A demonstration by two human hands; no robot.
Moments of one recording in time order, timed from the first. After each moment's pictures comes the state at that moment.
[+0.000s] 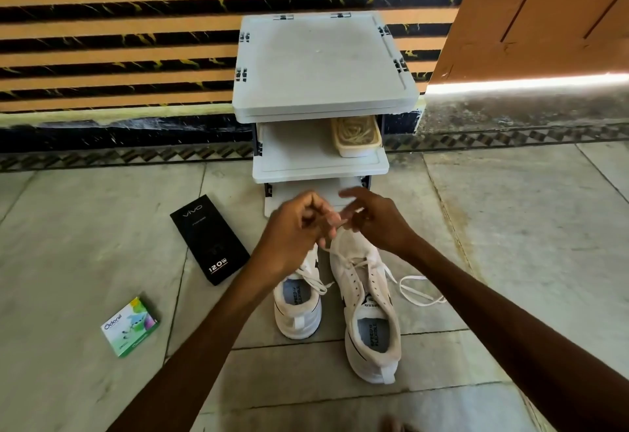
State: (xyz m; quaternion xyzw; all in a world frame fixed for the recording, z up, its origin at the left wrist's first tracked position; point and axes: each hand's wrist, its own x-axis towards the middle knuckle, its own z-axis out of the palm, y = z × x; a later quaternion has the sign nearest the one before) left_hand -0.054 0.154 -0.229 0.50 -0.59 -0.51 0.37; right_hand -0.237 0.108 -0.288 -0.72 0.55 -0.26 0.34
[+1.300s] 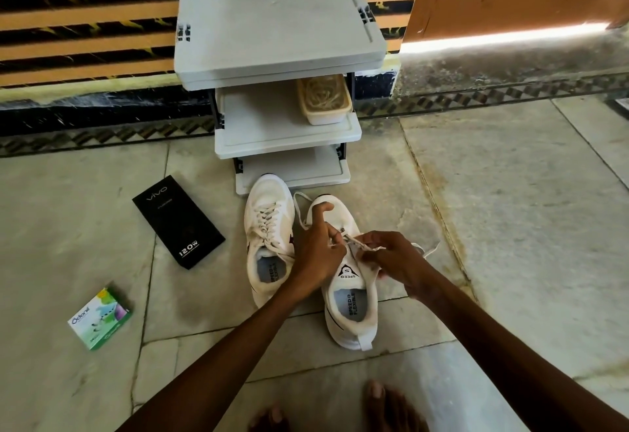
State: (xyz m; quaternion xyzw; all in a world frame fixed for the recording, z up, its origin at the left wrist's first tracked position) left_hand -0.131 0.168 -0.361 0.59 -0.63 -0.43 0.27; right_hand -0.285 0.195 -0.332 -0.42 0.67 -0.24 0.57
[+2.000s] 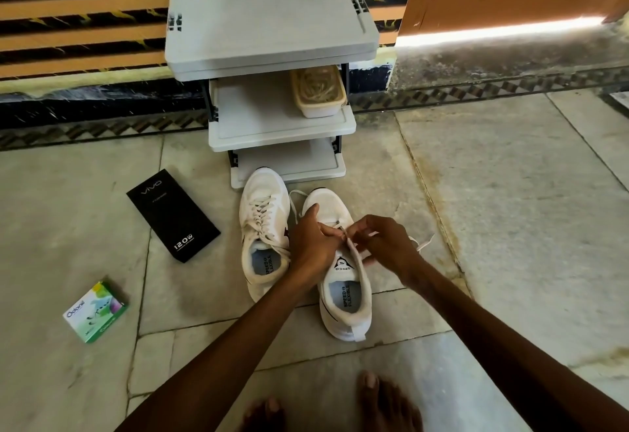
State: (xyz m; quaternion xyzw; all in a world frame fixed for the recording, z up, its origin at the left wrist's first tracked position) left_hand -0.140 0.165 -0.370 0.69 -0.49 -0.47 0.25; right_hand -0.282 0.193 -0.330 -0.45 0.68 -0.27 0.50
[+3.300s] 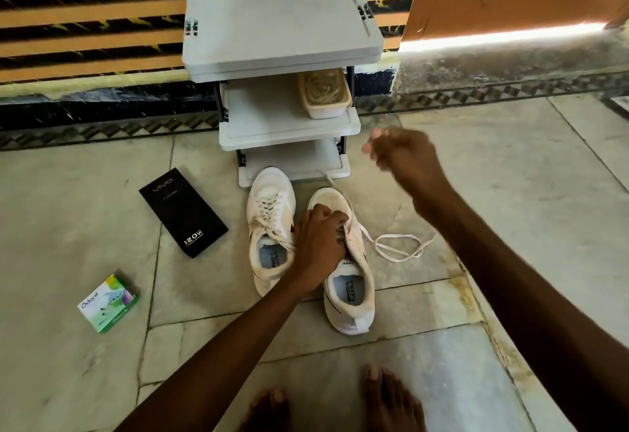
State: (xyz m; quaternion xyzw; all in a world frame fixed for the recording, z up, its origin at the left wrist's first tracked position) left_hand -0.132 0.179 -0.348 0.61 -0.74 -0.25 0.12; right_hand -0.282 0.134 -0.232 -0.51 0.65 -0.42 0.37
